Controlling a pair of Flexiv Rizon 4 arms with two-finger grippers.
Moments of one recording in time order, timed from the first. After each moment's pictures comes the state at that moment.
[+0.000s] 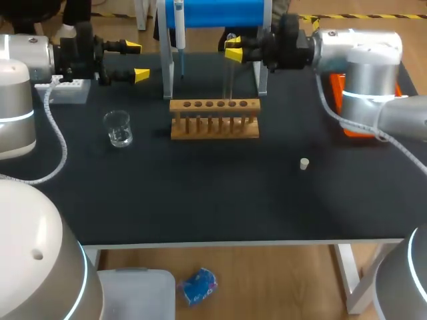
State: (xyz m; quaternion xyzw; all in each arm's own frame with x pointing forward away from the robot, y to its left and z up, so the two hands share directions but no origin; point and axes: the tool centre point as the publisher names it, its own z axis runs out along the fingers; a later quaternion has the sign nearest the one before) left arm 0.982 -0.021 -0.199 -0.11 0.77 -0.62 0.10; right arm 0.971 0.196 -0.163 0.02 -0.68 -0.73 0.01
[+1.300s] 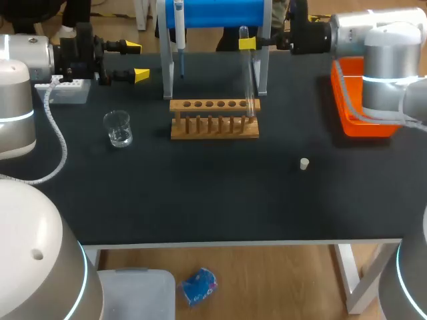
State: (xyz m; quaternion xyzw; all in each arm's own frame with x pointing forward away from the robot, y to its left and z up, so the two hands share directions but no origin) left arm 0.982 -0.021 -0.198 -0.11 0.77 -0.62 0.10; right arm 0.972 0.166 -0.156 -0.24 -0.70 -0.64 0.22
